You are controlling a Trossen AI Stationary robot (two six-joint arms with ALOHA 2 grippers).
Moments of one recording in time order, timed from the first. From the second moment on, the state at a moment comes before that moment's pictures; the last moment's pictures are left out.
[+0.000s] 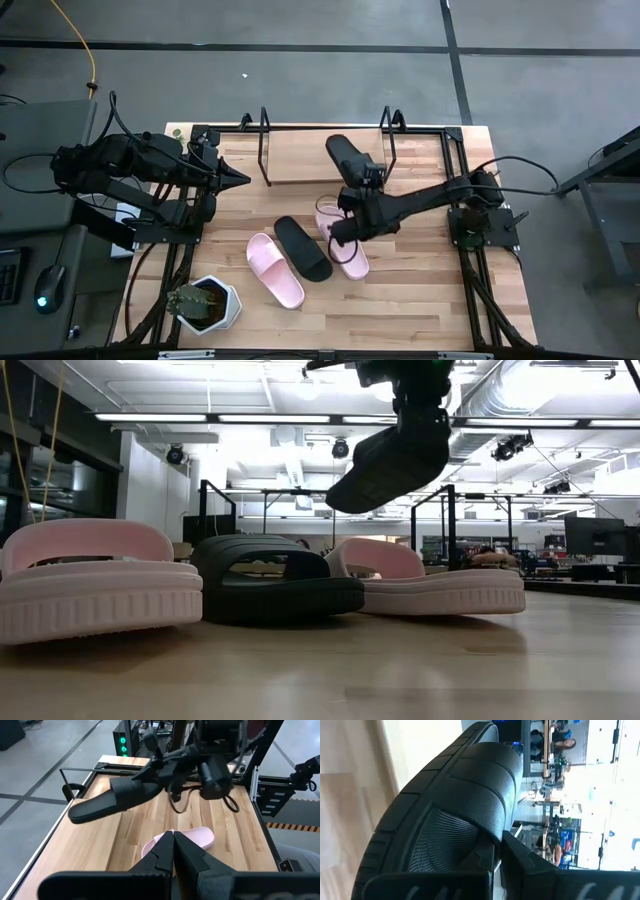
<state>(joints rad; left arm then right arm) -0.05 0.95 1.39 -0.91 -0.23 -0.14 0.21 1.91 1.69 -1.57 1.11 0.38</state>
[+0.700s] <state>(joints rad) -0.05 0.95 1.39 -0.91 -0.23 -0.14 0.03 1.91 1.70 -1.57 1.09 0.33</state>
